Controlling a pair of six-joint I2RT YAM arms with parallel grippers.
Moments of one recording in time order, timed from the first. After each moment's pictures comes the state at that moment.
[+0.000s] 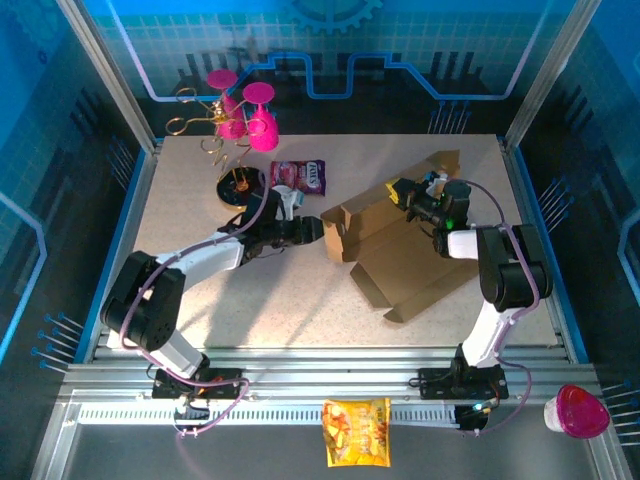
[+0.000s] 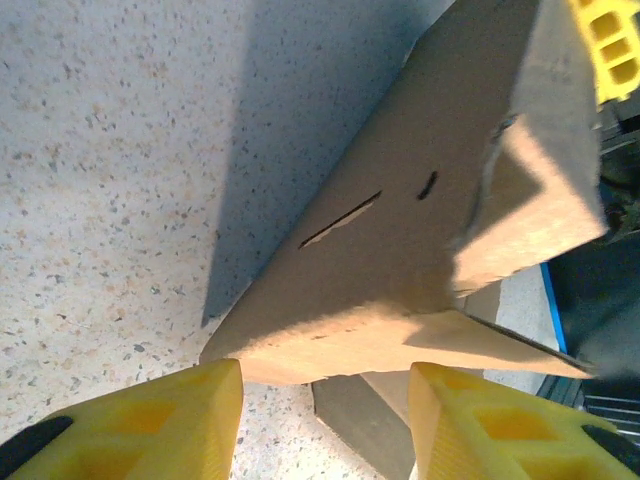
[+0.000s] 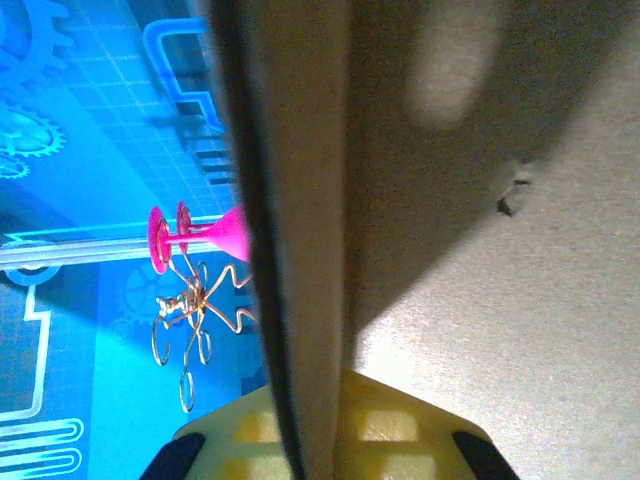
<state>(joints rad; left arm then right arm) -0.44 1.62 0.91 0.05 0.49 -0.64 0.06 1.83 0.81 0.90 -0.71 1.51</state>
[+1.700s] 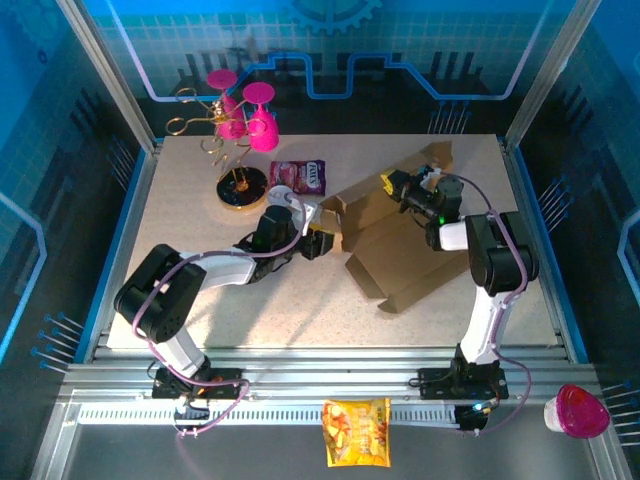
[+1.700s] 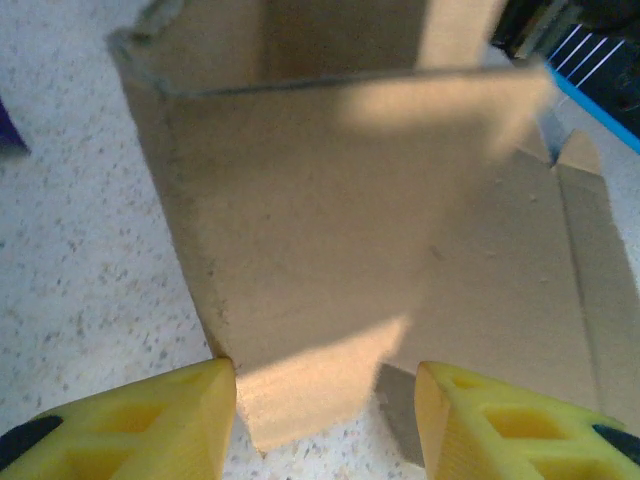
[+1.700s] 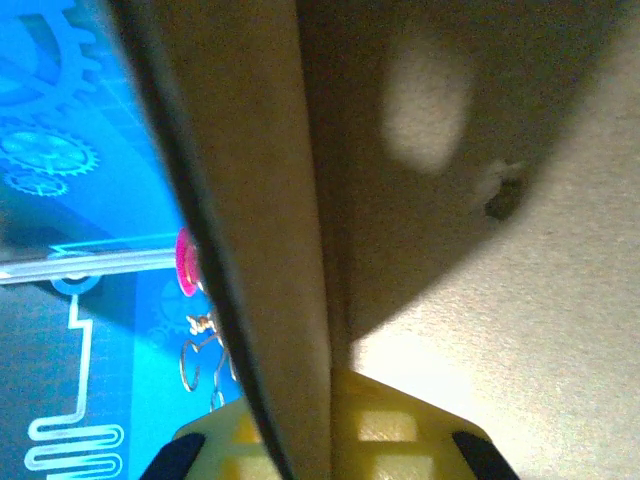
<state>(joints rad) -0.52 1.68 0.77 0.45 0.31 -0.23 0.08 1.98 0.93 1.04 -0.68 1.63</state>
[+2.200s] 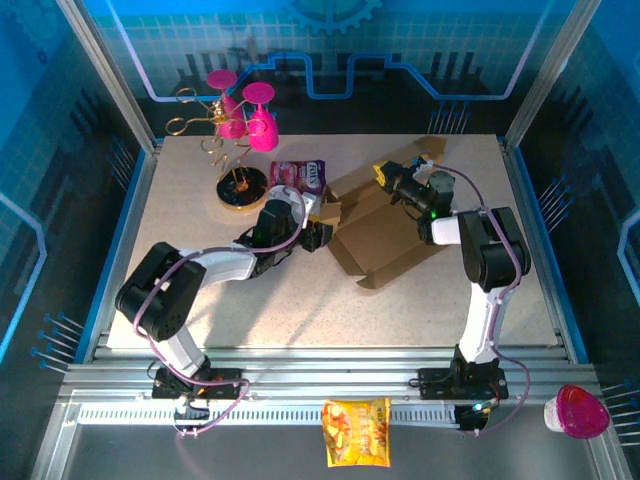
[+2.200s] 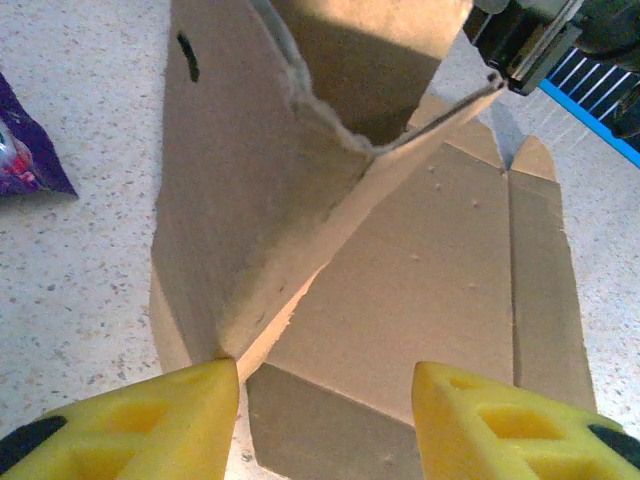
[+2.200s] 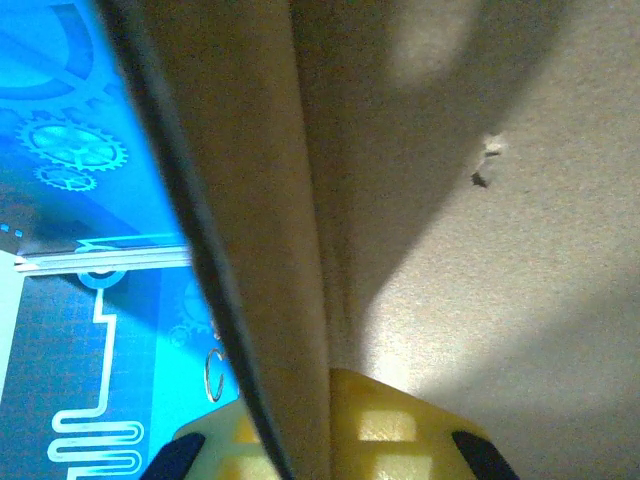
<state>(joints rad) -0.50 1.69 0.81 0.44 0.26 -0.23 0.13 2.03 1.00 1.08 -0.64 1.67</state>
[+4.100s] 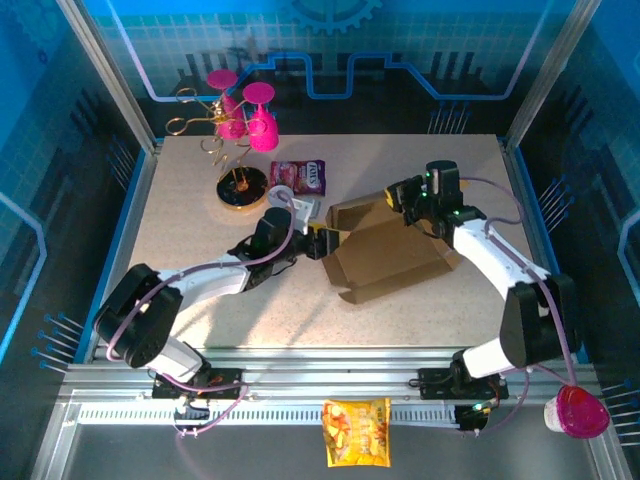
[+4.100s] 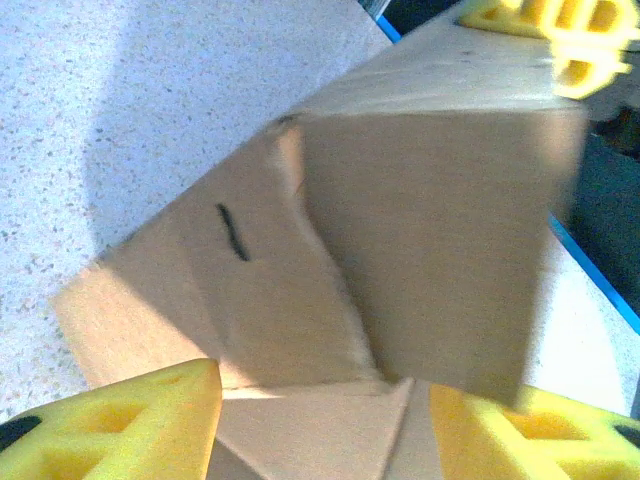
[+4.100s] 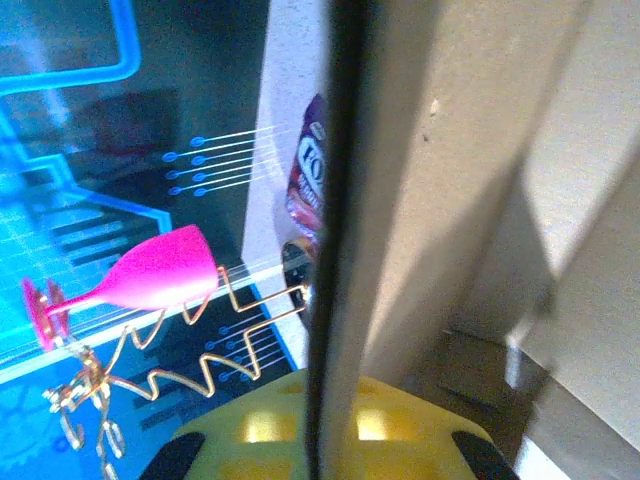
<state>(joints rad) -0.59 1.51 0.75 0.35 0.26 -0.45 0.22 1.48 1.04 -0.14 -0.32 1.46</state>
